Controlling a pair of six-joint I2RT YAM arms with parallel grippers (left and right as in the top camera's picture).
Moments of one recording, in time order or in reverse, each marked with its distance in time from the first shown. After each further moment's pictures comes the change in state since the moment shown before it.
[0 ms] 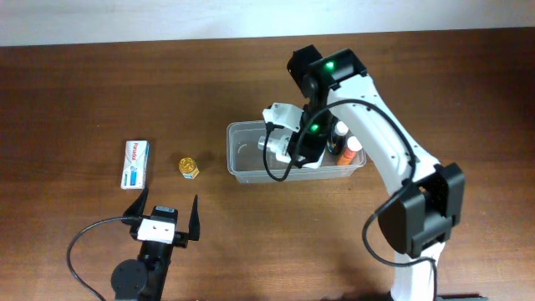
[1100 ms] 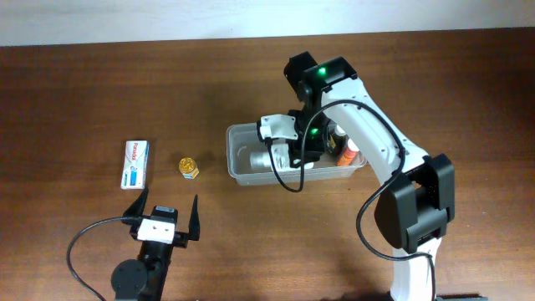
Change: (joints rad) left arm 0.000 0.000 0.000 0.000 0.000 0.000; right arm -0.013 0.034 -0.067 0.119 -0.064 -0.396
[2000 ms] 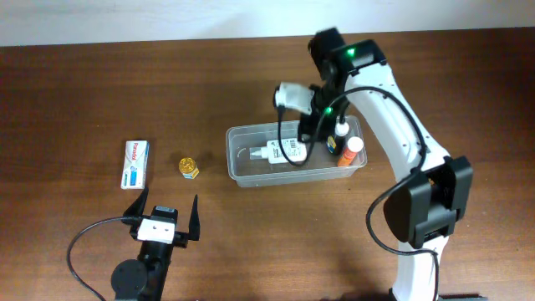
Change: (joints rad) left arm 0.000 0.000 0.000 0.000 0.000 0.000; right arm -0.093 0.000 0.149 -0.002 -0.010 0.224
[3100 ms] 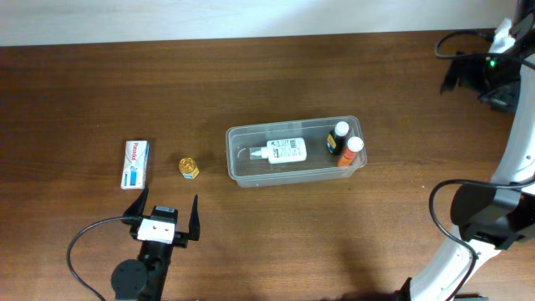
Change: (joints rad) left arm 0.000 0.000 0.000 0.000 0.000 0.000; right arm -0.653 -0.030 0.369 -0.291 0.264 1.081
